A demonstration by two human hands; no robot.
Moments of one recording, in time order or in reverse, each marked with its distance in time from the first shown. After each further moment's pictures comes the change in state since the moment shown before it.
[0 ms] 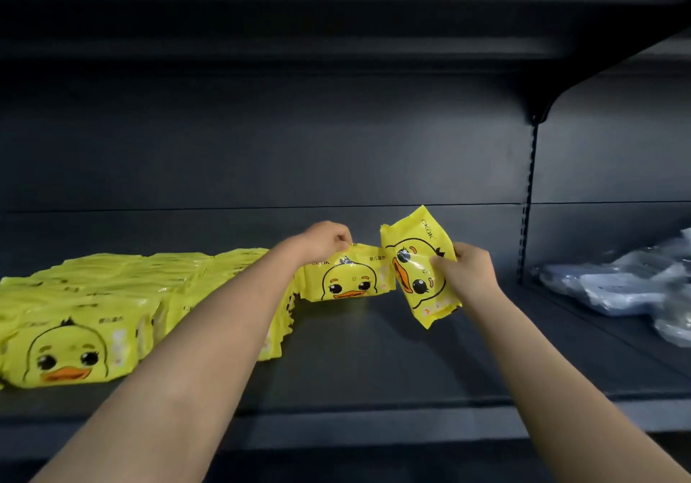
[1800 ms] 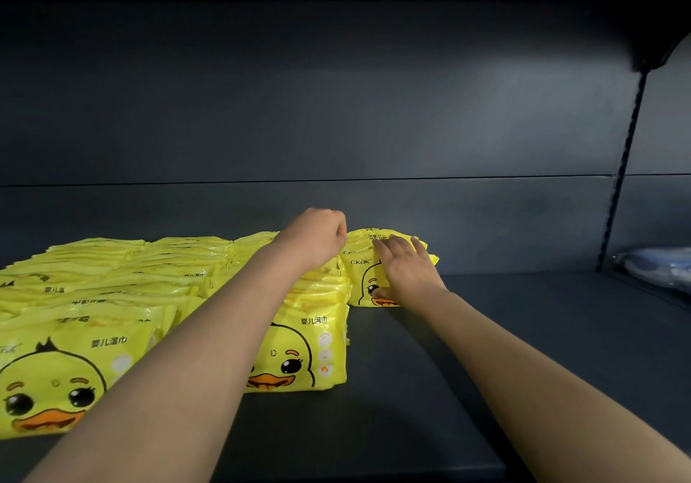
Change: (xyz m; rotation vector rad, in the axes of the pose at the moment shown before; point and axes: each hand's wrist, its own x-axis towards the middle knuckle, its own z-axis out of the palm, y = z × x) left_hand -0.005 -0.096 -0.009 0.225 0.166 -0.006; right_hand 0.050 0.024 0.194 -1.146 -0.313 -0.654
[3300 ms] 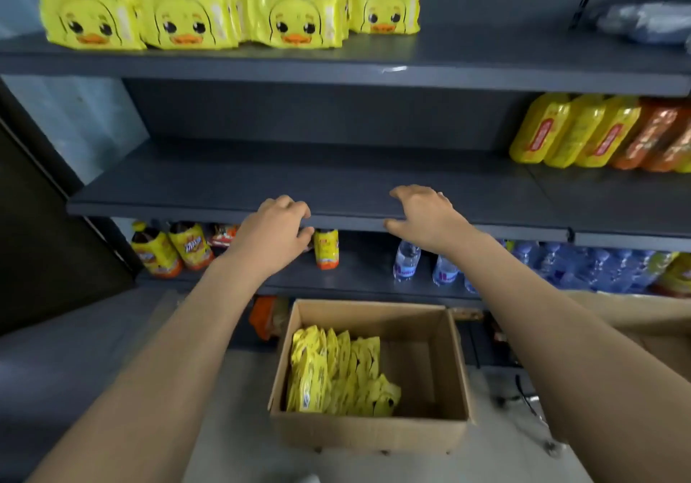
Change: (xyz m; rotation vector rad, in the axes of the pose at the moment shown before) left_hand -0.481 0.125 0.060 0.036 -0.251 -0.257; right_hand -0.442 -0.087 -0.042 0.455 -0.446 0.041
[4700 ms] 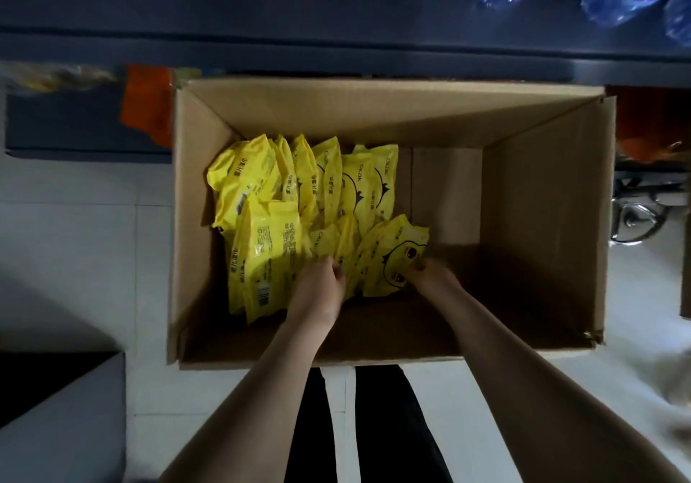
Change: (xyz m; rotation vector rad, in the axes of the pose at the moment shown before) left_hand -0.084 -0.028 0.542 -0.473 -0.873 -0.512; right_hand -0.024 0.151 0.557 0.591 -0.824 1.022
